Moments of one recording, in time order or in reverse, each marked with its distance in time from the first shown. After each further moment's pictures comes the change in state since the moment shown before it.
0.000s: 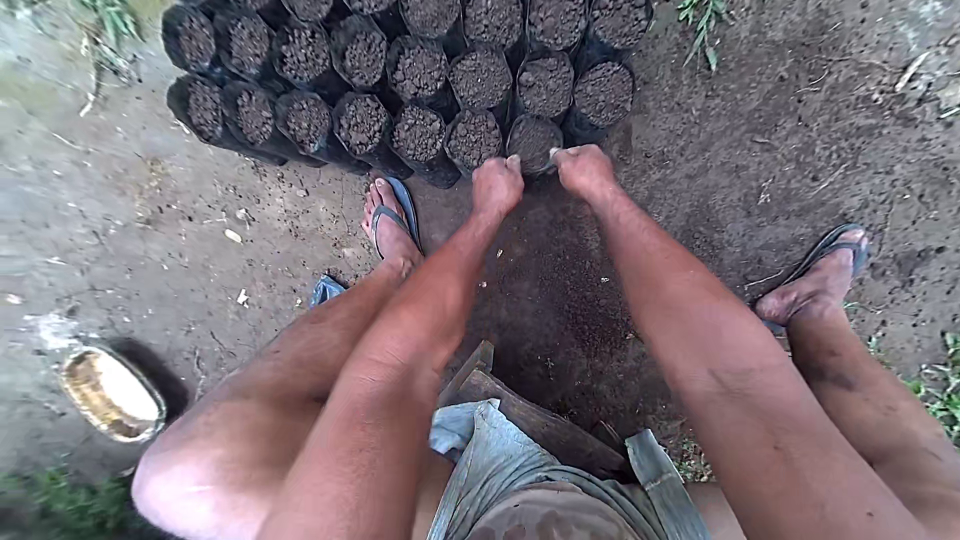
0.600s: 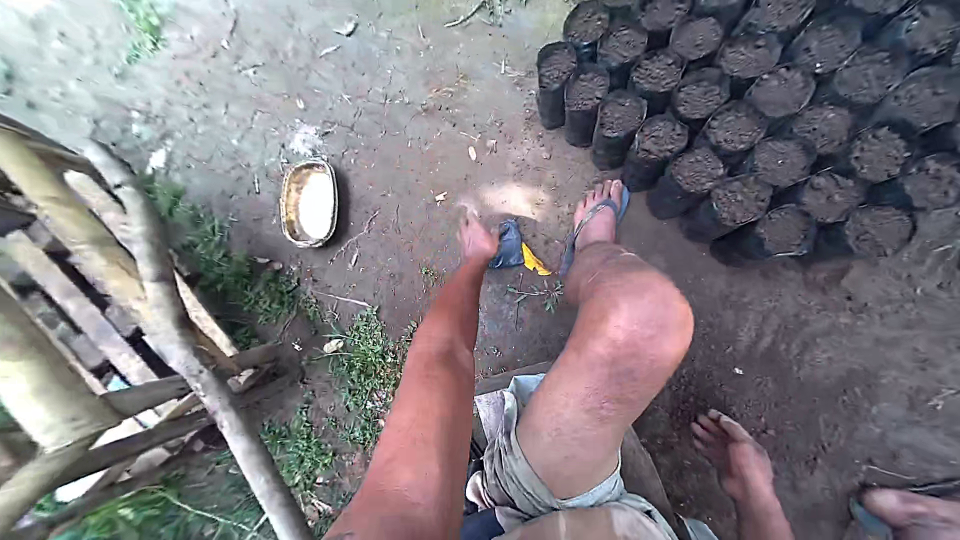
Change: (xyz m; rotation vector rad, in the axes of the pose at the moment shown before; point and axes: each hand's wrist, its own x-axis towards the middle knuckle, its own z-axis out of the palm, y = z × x) left_hand -0.187 -0.399 -0.145 -0.224 0.517 -0.536; right_hand -0.269 0.213 0.072 0.562 -0.041 0.358
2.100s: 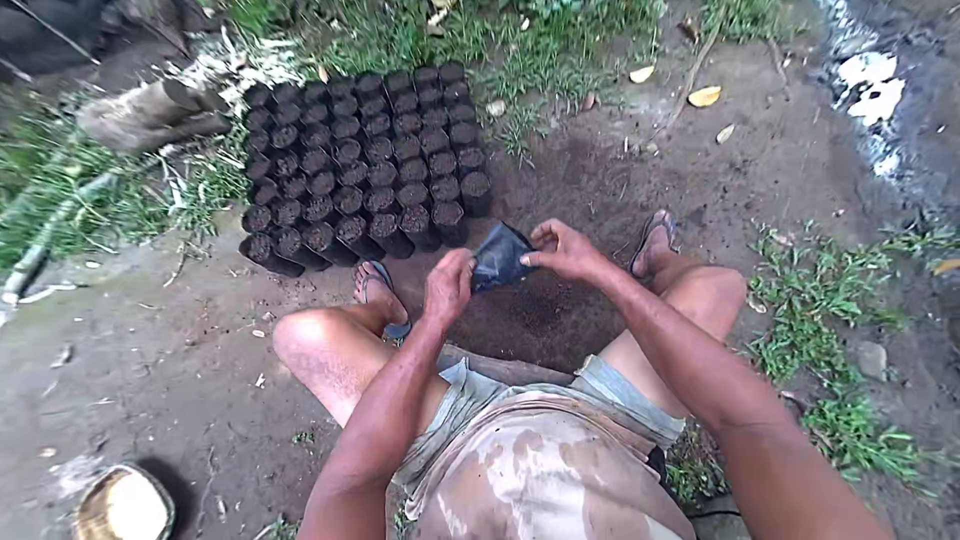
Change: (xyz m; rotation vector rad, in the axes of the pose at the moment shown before) left_hand -0.353 0.220 0.058 -0.162 -0.324 1.550; right_hand -0.162 -0.133 -0.089 -0.323 0.057 -0.803
